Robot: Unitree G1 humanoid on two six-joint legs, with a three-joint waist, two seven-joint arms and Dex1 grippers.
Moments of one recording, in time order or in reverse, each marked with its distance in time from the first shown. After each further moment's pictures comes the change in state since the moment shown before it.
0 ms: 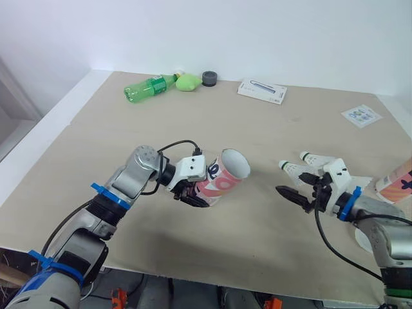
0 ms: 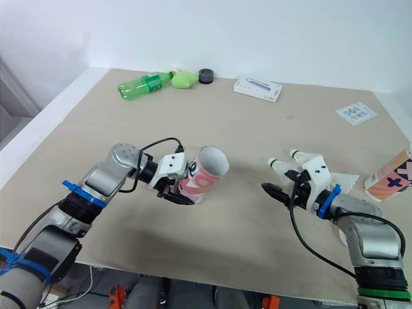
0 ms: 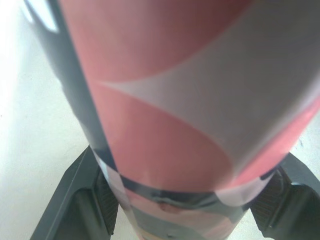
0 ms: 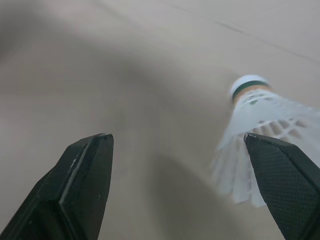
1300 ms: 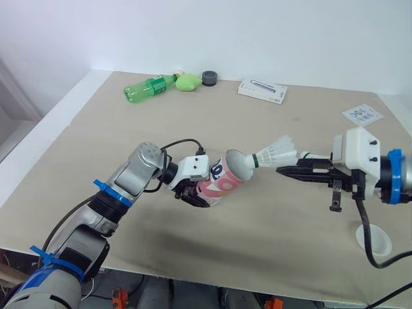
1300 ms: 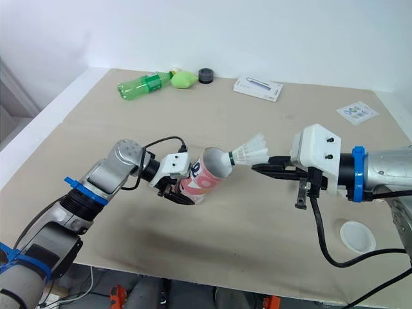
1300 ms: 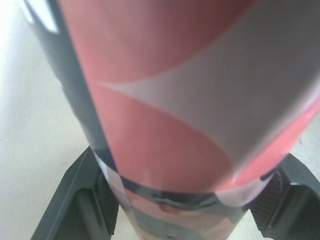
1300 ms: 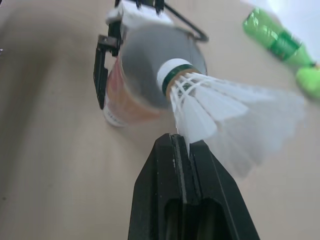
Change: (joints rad) left arm -0.032 0.000 -0.026 -0.010 0.024 0.028 -0.030; right arm -0.130 -0.394 -0.040 -0.499 0.182 -0.006 0.315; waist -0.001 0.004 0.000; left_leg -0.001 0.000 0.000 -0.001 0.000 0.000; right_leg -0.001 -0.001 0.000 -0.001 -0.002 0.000
